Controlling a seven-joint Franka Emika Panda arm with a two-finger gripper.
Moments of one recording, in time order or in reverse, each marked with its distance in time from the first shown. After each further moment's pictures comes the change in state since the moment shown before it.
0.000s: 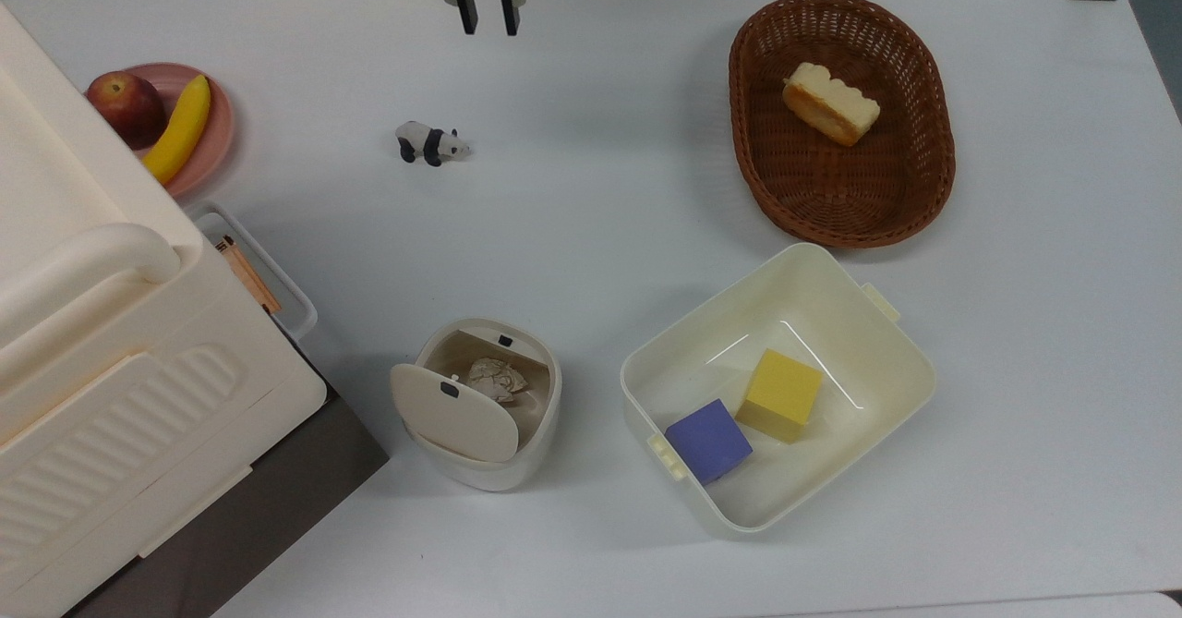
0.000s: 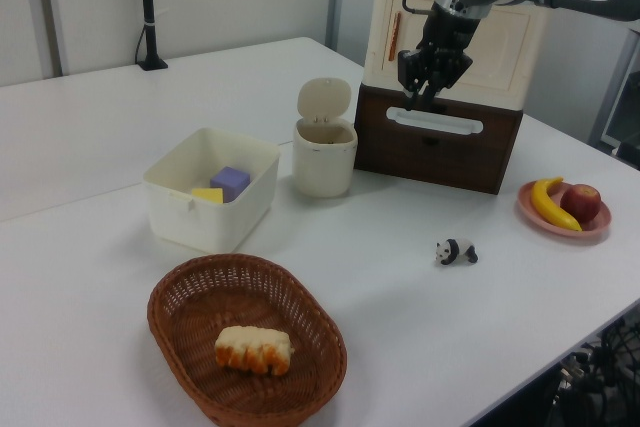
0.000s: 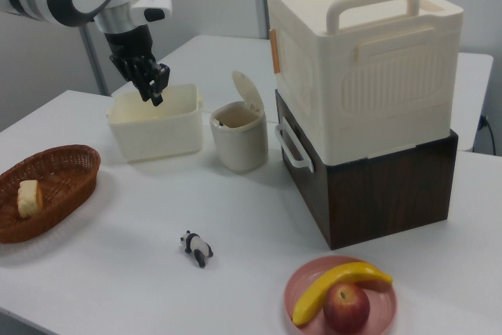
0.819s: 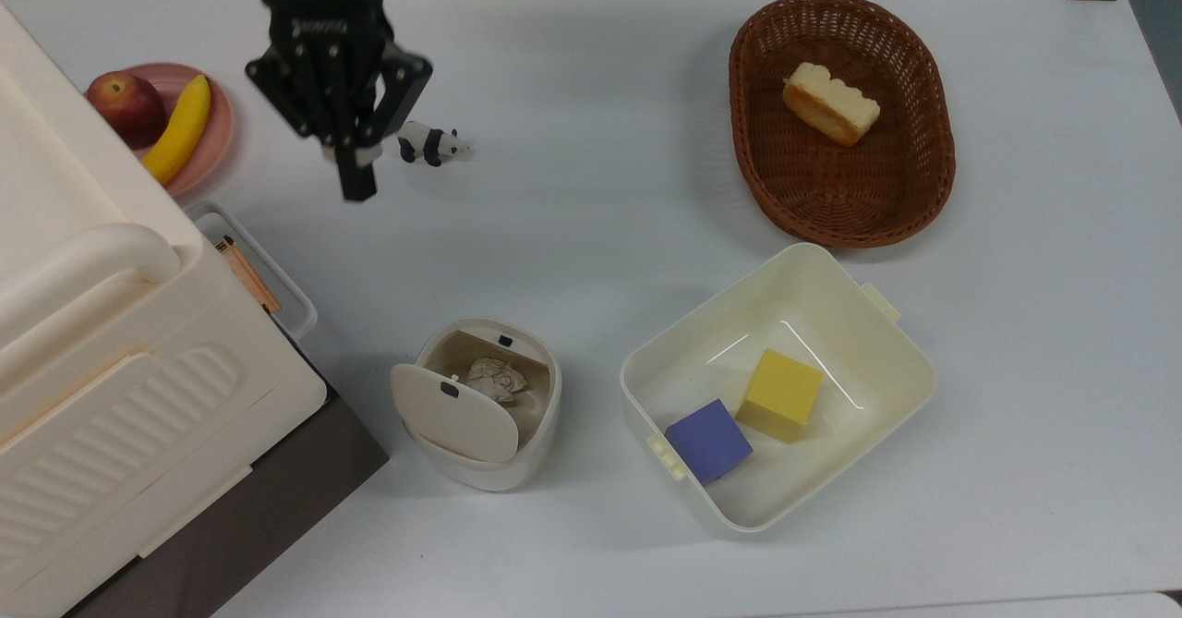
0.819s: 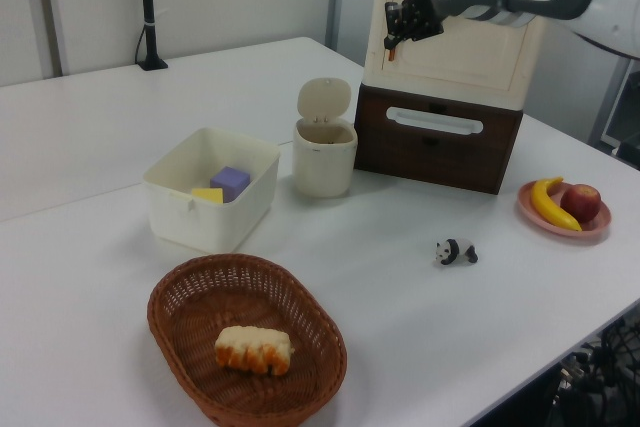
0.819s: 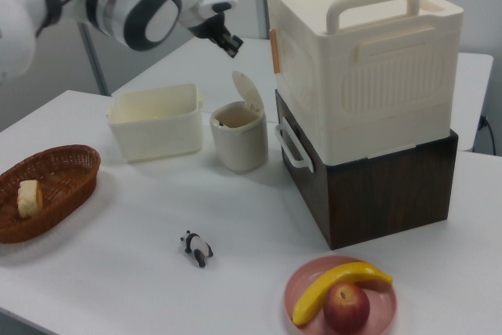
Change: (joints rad) arm -0.030 0.268 -0.085 0.173 0.151 0.573 0.002
